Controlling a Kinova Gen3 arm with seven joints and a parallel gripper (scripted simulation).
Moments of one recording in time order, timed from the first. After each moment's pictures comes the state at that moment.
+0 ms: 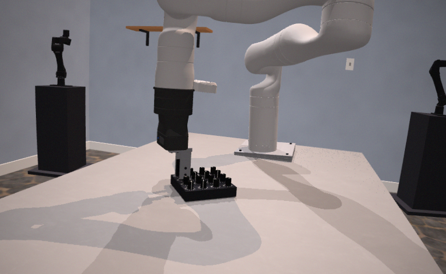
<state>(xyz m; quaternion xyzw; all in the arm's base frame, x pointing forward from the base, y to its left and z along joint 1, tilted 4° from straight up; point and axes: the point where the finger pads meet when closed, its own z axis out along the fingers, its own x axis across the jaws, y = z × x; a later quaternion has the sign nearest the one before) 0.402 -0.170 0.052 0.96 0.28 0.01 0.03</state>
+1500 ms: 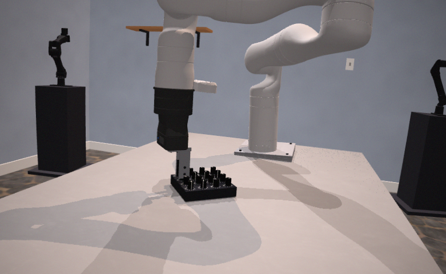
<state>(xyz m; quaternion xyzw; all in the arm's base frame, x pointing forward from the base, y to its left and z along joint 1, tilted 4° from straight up) 0.402 -0.170 0.052 0.96 0.28 0.01 0.03</state>
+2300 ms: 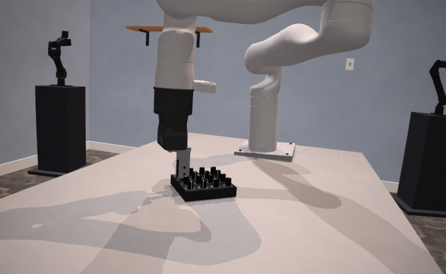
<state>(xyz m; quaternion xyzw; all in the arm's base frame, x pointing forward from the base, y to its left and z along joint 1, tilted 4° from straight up) 0.402 -0.170 0.052 0.97 0.26 0.01 0.03</state>
